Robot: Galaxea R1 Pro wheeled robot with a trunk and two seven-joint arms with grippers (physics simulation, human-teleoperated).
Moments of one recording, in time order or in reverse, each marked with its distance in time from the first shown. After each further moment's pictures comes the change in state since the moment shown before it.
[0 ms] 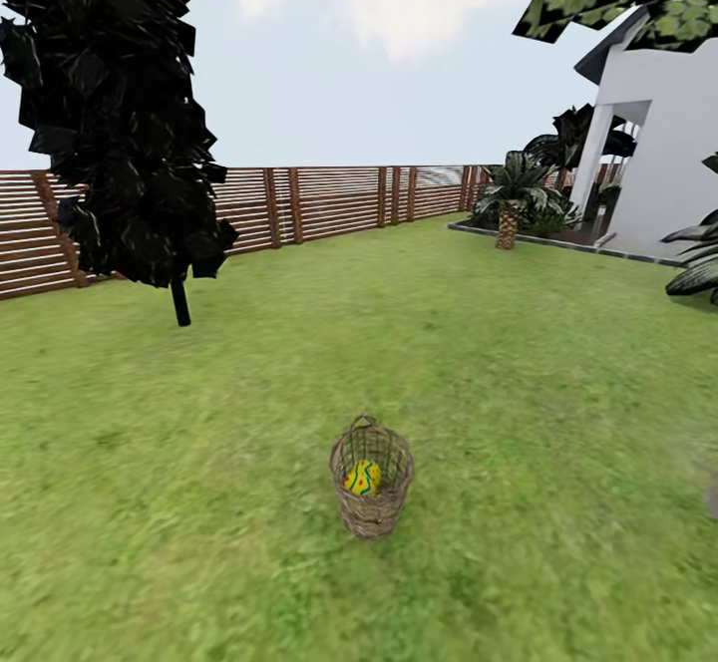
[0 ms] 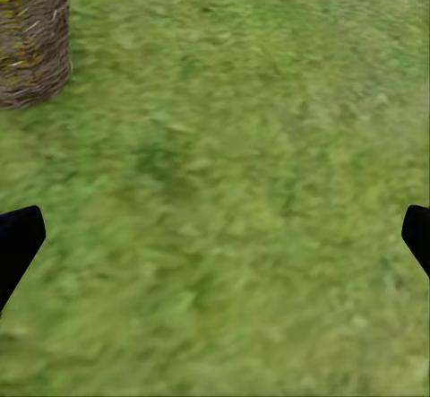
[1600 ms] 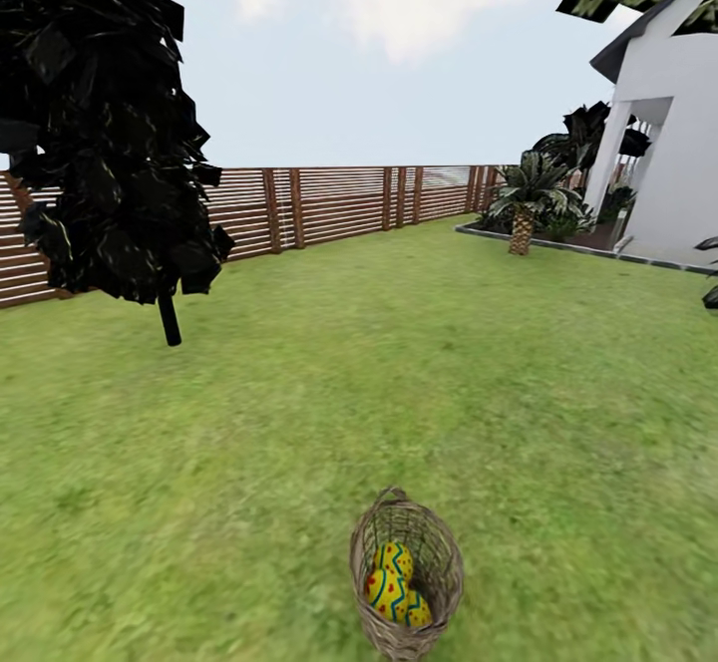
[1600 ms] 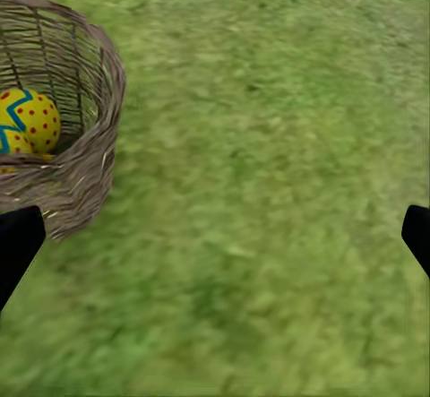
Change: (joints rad) left arm 0.000 0.002 -0.001 0.000 0.000 0.000 0.000; right arm 0.000 0.000 0.000 0.000 0.000 0.003 -0.001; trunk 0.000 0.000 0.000
